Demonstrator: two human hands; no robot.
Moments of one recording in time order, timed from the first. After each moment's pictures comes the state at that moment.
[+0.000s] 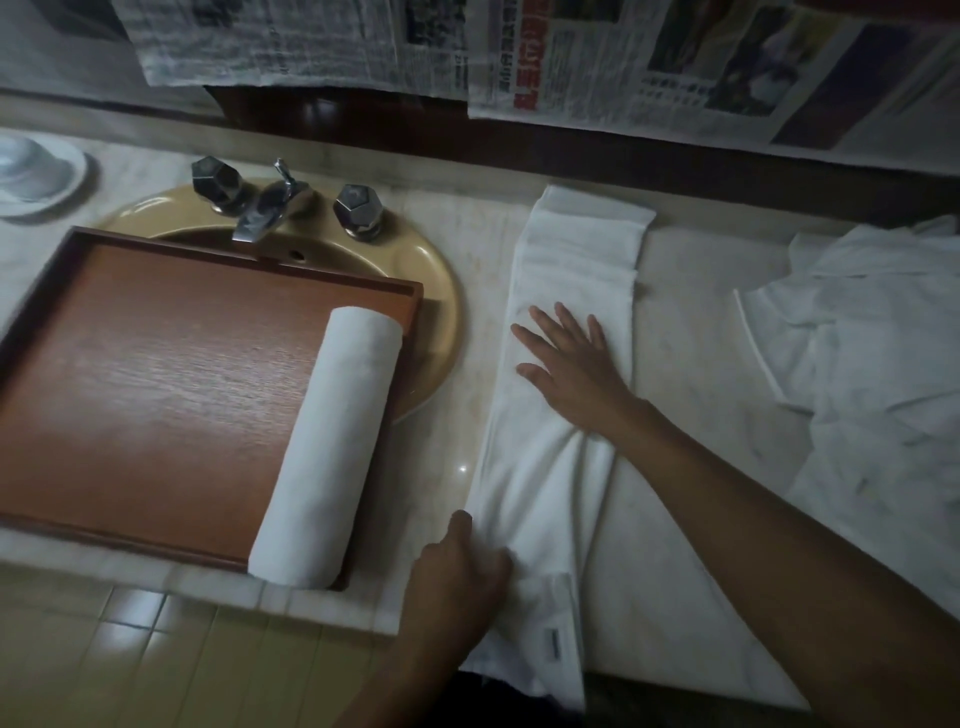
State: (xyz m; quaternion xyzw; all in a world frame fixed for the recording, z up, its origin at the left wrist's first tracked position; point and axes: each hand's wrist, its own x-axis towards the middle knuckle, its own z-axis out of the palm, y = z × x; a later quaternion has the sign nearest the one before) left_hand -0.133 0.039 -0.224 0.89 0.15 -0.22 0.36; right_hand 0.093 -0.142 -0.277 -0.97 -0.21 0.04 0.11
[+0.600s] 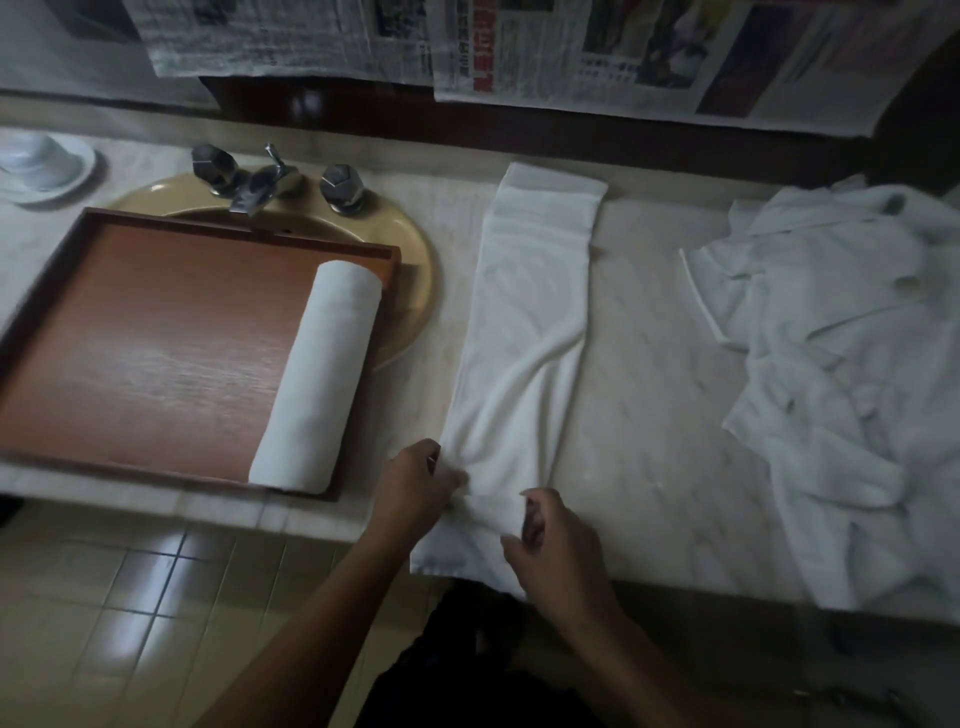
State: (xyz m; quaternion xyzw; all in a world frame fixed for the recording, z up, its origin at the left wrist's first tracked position) left_hand -0.132 0.057 -0.236 0.88 0.14 -0.17 0.42; right_hand -0.203 -0.132 -0.221 -0.92 0.07 0.14 0.36
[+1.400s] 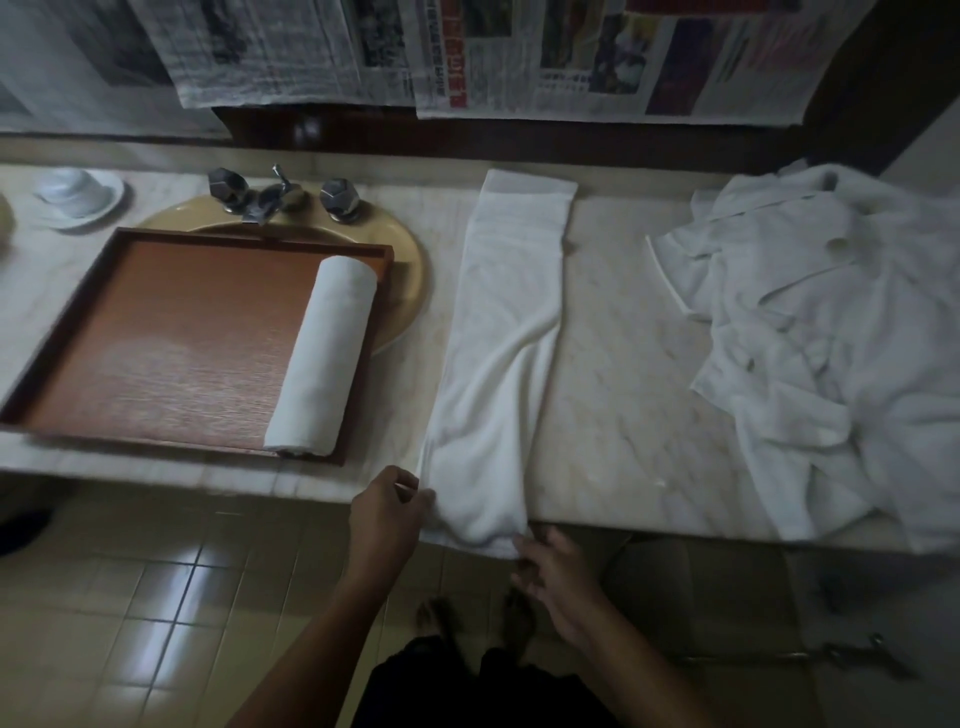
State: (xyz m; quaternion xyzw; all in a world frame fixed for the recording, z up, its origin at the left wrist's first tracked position) left_hand -0.221 0.064 -0.231 0.87 0.23 -0.10 0.41; right_hand -0.269 -0.143 -0.259 -0.53 0.38 0.28 0.70
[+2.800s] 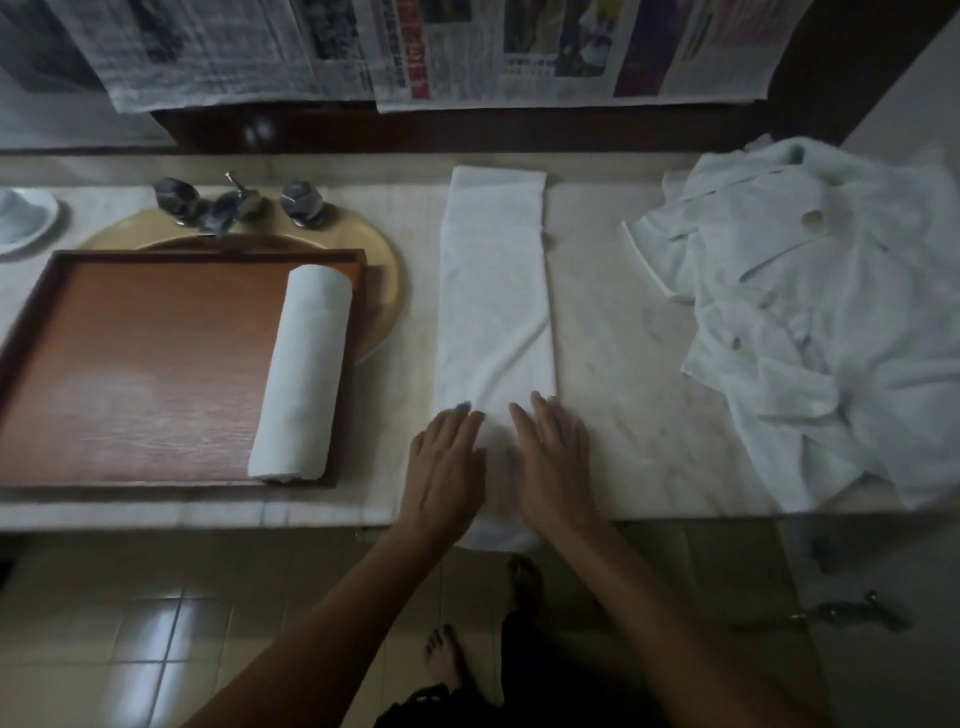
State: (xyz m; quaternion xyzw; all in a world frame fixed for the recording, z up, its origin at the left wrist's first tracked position) left_hand -0.168 0.027 -0.253 0.96 -0.14 0.00 0.25; right_hand -0.182 -0.137 -0.271 -0.98 0.03 0.01 0.17
